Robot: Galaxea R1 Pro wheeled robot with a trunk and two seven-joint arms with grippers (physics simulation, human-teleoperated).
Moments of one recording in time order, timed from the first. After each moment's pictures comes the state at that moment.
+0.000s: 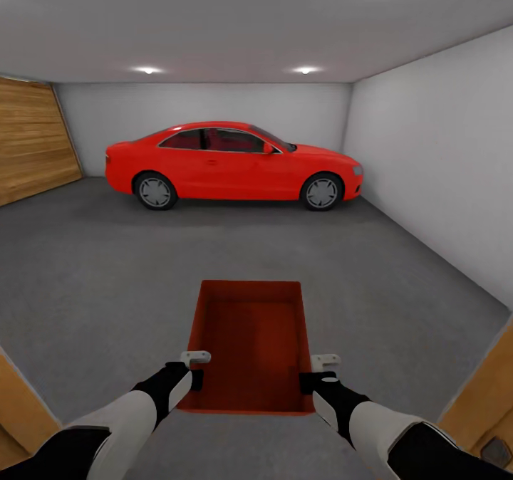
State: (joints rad) left arm -0.81 -0.09 0.00 -0.14 0.05 0.33 0.19; right arm -0.80 0.13 0.55 -0.03 -0.50 0.03 -0.17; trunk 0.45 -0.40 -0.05
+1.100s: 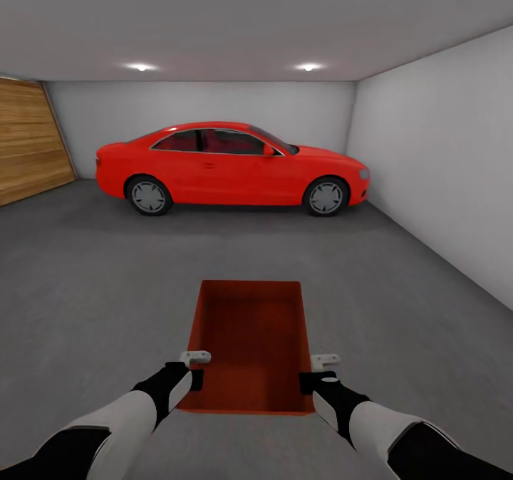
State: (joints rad) left arm -0.81 -0.09 0.00 -0.14 0.05 0.33 0.19; right arm -0.80 0.13 0.55 -0.03 -0.50 0.03 -0.17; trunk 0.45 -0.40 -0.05
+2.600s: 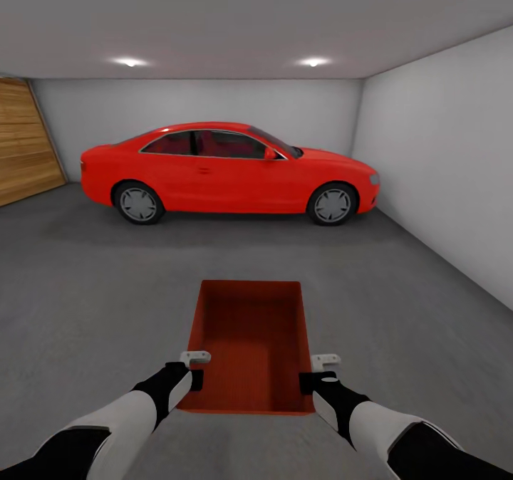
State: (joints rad) left arm -0.81 -0.09 0.00 -0.14 0.05 0.33 0.19; right arm -0.80 0.13 0.55 -0.03 -0.50 0.03 -0.17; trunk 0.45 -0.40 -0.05
